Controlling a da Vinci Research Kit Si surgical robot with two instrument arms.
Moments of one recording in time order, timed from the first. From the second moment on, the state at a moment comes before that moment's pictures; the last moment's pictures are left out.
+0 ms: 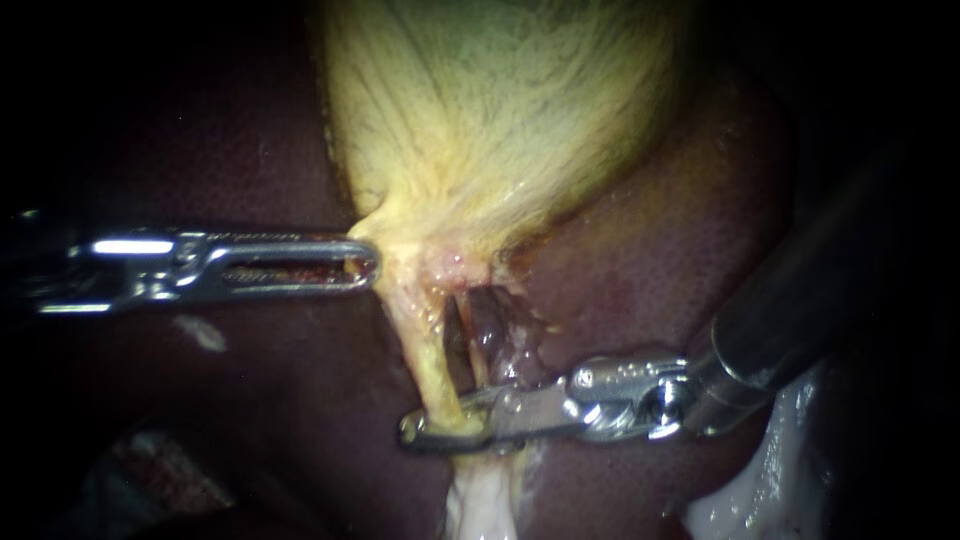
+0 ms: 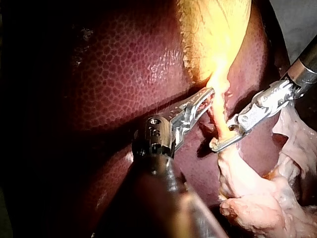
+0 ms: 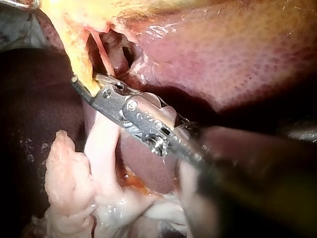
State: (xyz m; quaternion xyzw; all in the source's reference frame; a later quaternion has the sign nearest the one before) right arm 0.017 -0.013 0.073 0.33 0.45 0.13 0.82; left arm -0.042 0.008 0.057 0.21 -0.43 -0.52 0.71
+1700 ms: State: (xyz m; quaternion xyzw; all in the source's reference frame) right arm 0.013 -0.010 0.070 0.20 0.52 -0.01 0.83; left arm -0.042 0.008 0.056 0.21 -0.43 -0.52 0.71
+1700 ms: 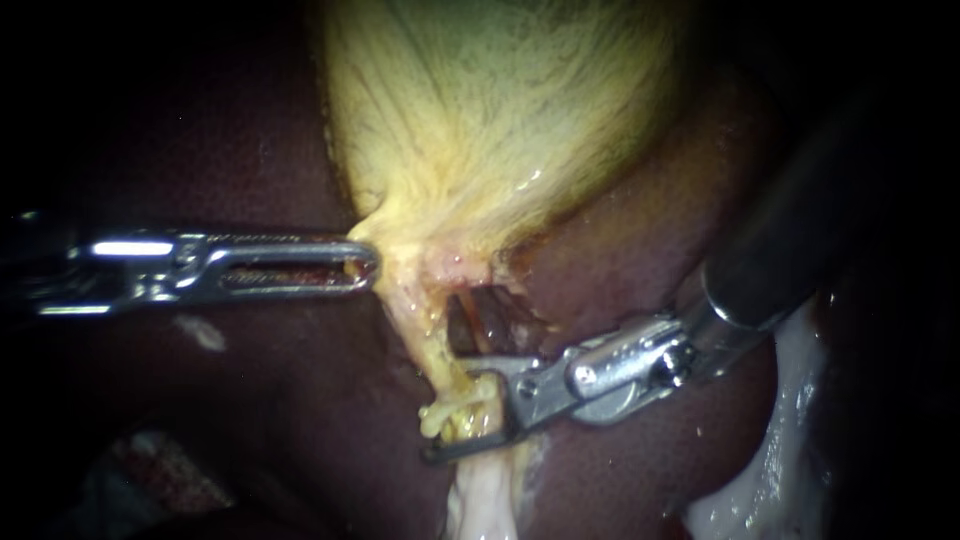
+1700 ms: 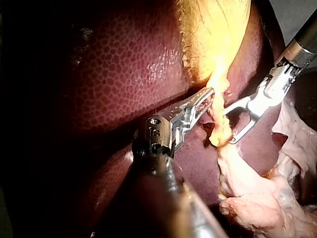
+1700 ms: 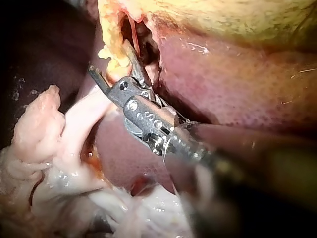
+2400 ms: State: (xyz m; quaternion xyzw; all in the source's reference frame) right arm 0.003 -0.005 0.062 0.15 0.52 0.02 0.84; left arm -0.042 0.008 0.058 0.20 -0.43 -0.52 0.71
